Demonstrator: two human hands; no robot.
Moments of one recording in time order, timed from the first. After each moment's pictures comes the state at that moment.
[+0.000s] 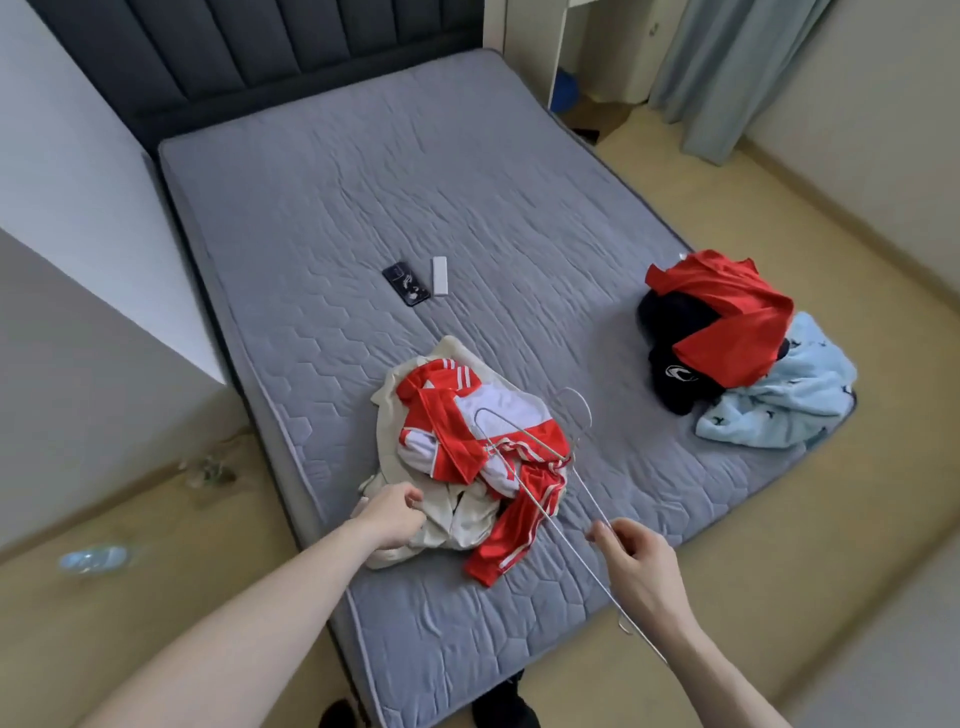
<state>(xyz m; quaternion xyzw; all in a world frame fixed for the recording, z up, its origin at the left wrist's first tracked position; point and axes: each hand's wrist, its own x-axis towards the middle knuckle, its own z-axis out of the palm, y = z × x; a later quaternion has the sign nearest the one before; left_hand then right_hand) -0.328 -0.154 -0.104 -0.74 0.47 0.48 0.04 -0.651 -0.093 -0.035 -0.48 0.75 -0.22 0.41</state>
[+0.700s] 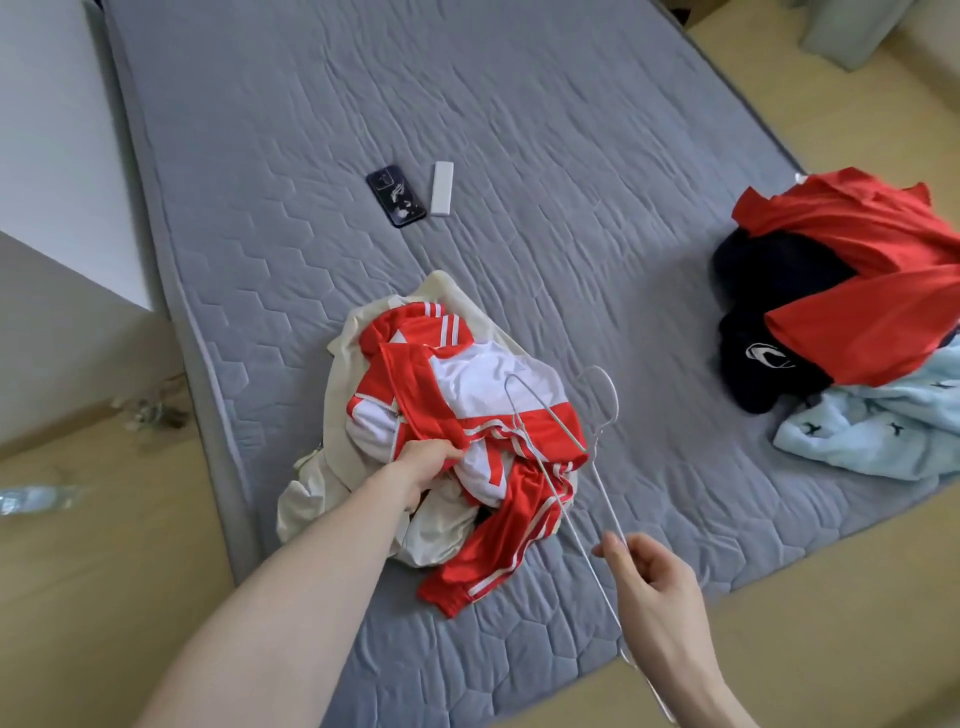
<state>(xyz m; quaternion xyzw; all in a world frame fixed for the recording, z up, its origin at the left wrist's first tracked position) -0.435 -0.284 -0.348 -0.75 0.14 0.62 -0.20 -0.705 -0.191 -0.219 -0.44 0.74 -0.20 0.47</state>
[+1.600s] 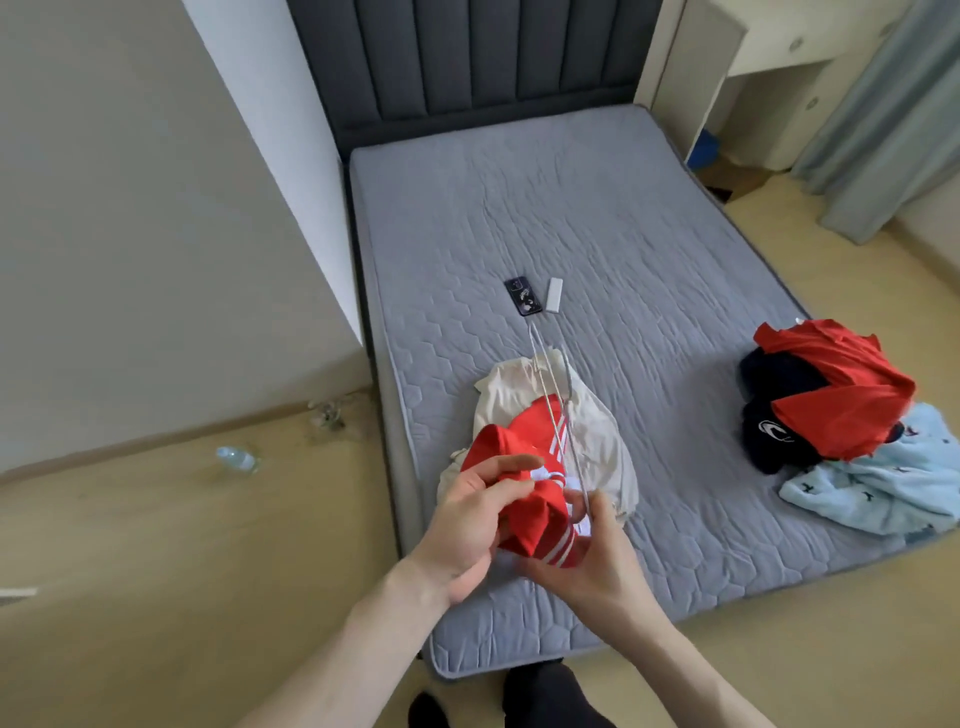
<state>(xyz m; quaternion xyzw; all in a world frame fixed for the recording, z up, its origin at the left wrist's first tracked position) -0.367 -0.008 0.114 -0.50 0.12 0.66 -0.55 -0.538 -0.020 0.064 -0.62 0.52 -0.22 0.55</state>
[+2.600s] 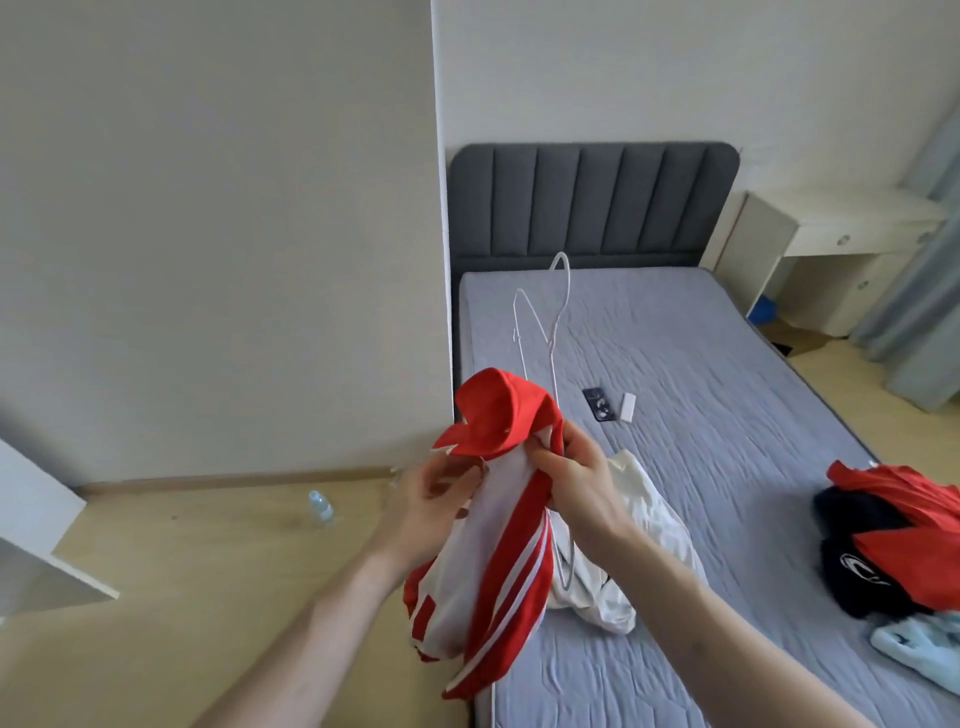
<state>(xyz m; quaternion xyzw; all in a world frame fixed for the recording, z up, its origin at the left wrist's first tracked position) -0.192 0.164 0.186 -0.66 0.35 0.36 -0.56 -0.344 0.055 0.207 -0.57 0.35 -0.33 0.67</state>
